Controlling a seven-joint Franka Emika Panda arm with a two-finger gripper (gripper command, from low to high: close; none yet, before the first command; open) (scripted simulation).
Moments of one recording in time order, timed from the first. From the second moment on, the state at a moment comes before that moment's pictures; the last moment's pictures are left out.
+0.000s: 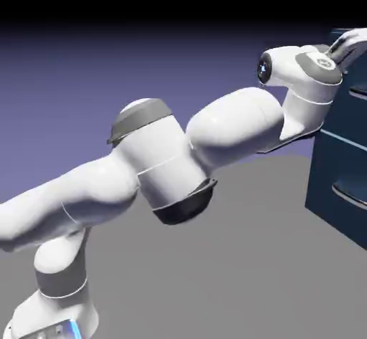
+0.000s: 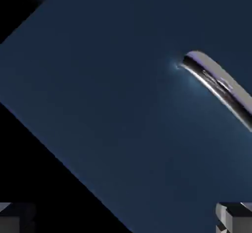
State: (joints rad) arm 2.09 -1.05 -1.57 -1.41 -2.39 2.77 -2.05
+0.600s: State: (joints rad) arm 2.54 -1.25 -1.73 -0.90 -2.53 2.84 -2.63
